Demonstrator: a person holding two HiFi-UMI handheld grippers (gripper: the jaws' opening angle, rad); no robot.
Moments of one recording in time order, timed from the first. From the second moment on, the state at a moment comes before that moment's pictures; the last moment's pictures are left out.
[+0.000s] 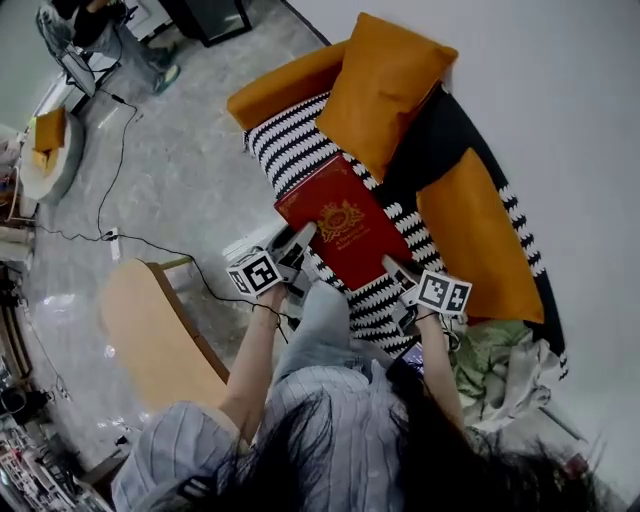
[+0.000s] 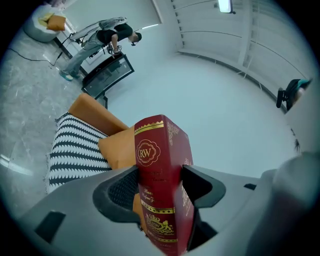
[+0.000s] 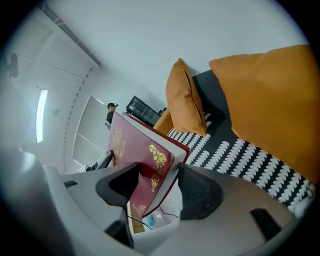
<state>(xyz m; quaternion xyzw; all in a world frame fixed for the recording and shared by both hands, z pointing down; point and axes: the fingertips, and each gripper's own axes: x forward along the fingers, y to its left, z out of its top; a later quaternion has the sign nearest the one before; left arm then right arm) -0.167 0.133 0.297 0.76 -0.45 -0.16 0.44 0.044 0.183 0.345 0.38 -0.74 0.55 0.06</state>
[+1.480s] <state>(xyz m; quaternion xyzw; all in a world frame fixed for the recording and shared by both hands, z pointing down) -0.191 0.266 0.222 0.74 -0.50 -0.19 0.41 0.016 0.286 0.282 0.32 -0.79 0.52 0.06</state>
